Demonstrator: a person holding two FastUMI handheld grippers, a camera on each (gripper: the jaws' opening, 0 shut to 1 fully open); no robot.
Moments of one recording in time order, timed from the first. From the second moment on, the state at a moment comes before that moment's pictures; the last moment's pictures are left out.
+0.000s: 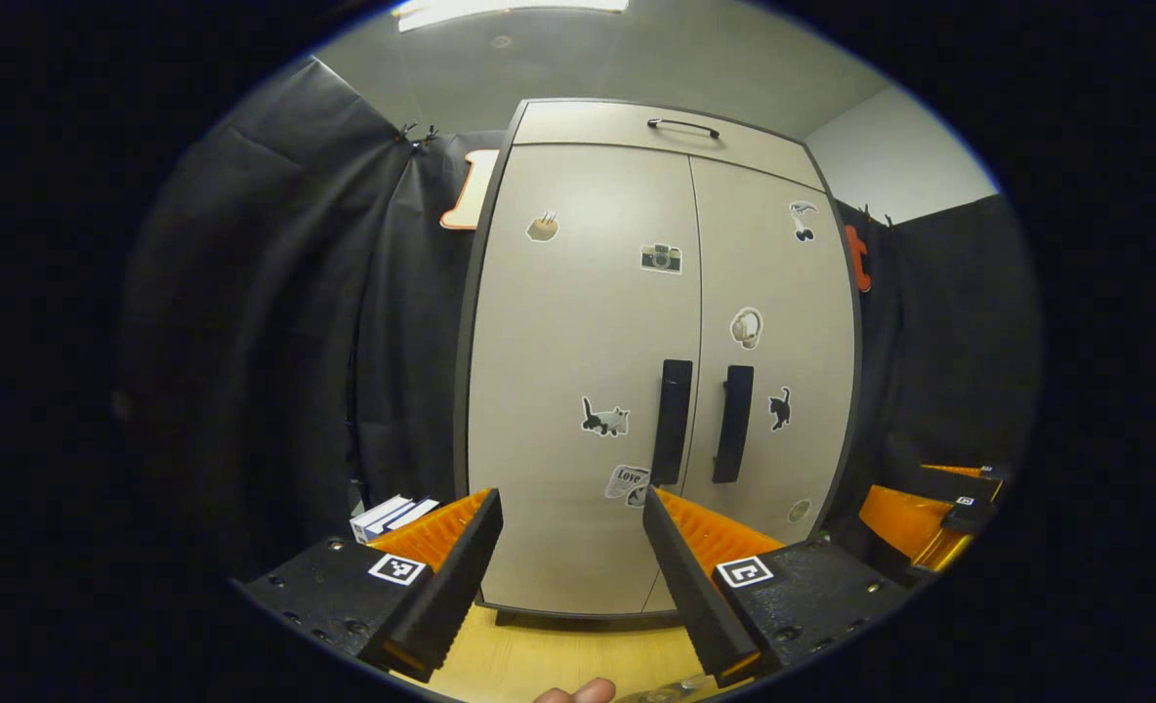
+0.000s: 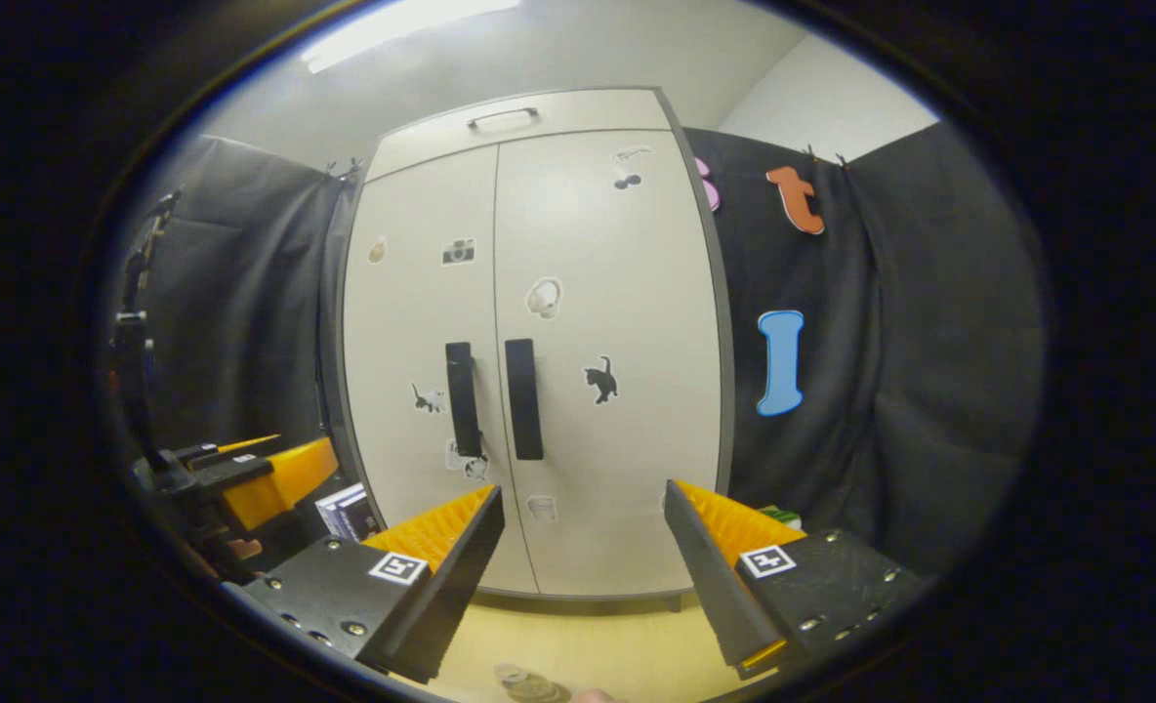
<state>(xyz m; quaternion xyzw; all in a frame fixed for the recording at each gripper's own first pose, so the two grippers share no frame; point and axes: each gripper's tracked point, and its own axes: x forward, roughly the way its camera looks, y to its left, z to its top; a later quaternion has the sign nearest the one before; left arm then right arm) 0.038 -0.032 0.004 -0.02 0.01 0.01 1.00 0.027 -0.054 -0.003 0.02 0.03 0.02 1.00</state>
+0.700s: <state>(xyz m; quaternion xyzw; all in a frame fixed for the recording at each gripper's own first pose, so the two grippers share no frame) 0.023 -0.012 -0.005 -0.03 0.02 0.02 1.00 0.023 -0.043 0.007 0.00 0.01 0.01 1.00</state>
